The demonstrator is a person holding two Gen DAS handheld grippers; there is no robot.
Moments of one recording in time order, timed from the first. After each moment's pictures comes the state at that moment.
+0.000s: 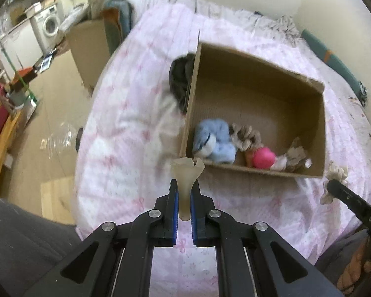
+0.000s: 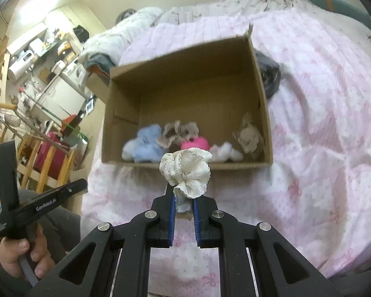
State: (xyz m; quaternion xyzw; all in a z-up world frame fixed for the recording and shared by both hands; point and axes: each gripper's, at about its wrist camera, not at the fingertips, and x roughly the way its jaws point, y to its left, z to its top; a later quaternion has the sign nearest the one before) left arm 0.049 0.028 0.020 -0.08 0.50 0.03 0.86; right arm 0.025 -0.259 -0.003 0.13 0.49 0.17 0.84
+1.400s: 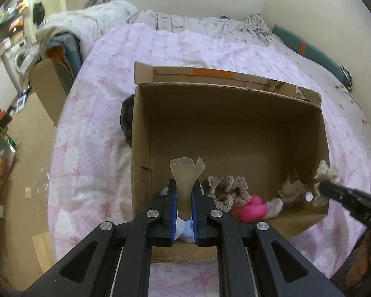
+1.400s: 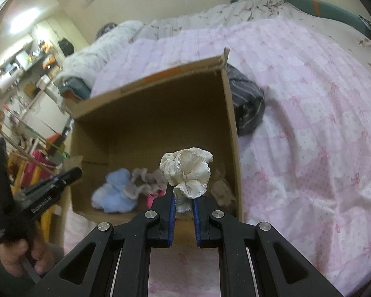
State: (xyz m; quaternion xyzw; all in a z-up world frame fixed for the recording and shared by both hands) left arm 0.164 -0.024 -0.012 -0.03 0.46 -0.04 0.88; right arm 0.101 -0.278 -0.013 0.13 0.48 0.12 0.86
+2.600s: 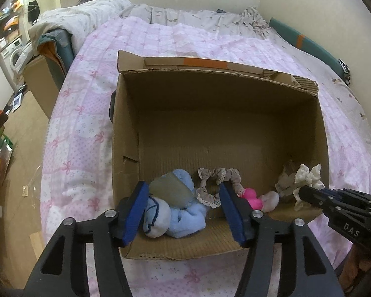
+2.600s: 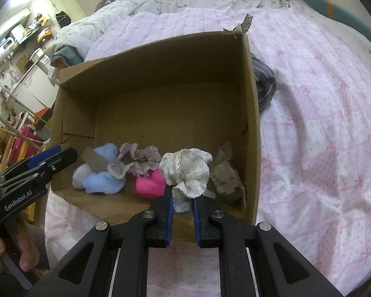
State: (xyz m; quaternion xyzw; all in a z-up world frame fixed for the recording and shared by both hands) left arm 0.163 -0.039 -0.023 -0.02 0.47 -0.06 0.88; right arm 0.110 -0.254 -0.036 0.07 0.52 0.12 0.84
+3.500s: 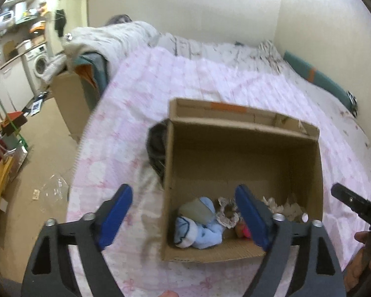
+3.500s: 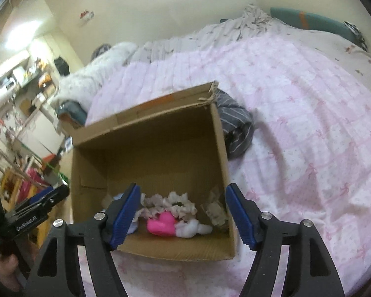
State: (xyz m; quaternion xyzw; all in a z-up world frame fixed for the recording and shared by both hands) left arm 0.136 0.000 0.033 -0.04 0.39 0.01 0.92; right arm 0.091 -0.291 0.014 0.16 0.42 0.09 0.89
